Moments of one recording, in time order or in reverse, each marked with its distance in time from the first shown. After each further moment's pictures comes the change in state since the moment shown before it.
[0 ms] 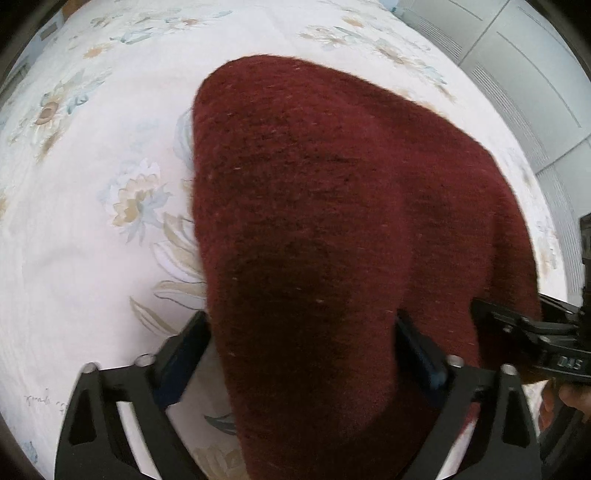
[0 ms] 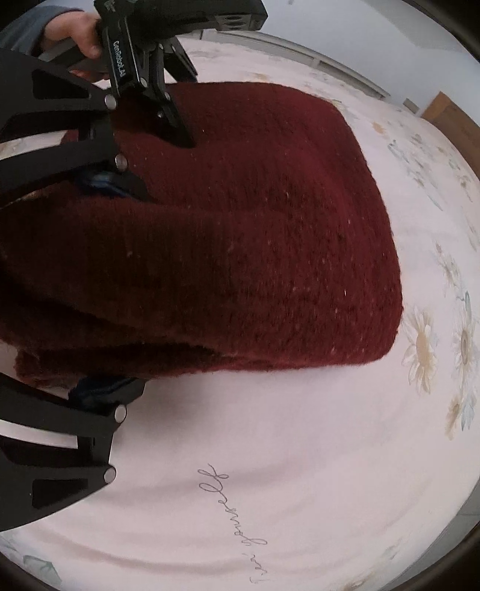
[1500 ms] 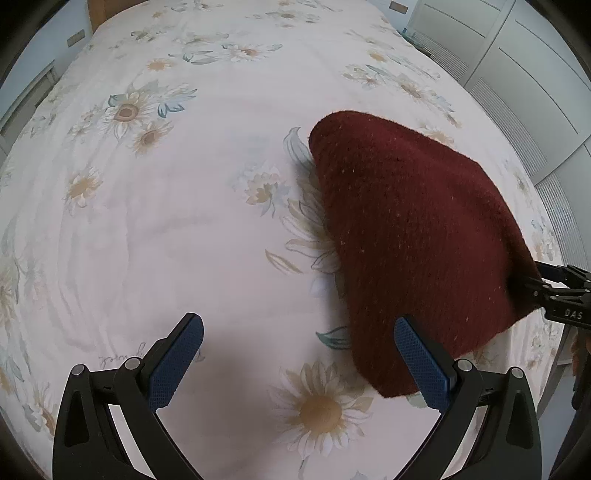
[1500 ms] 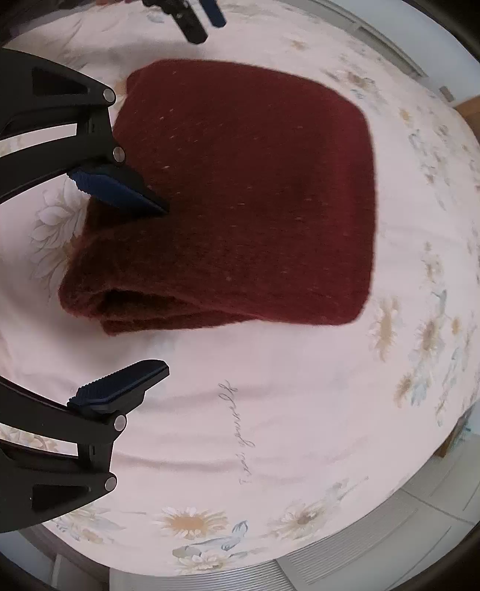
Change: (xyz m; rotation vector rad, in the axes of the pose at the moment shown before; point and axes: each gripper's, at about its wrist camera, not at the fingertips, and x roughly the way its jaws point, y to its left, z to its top) left arm -0.090 0.034 -0.049 -0.011 -0.076 0.084; right arm -0.066 0.034 -0.020 -0.115 -0.043 -0.312
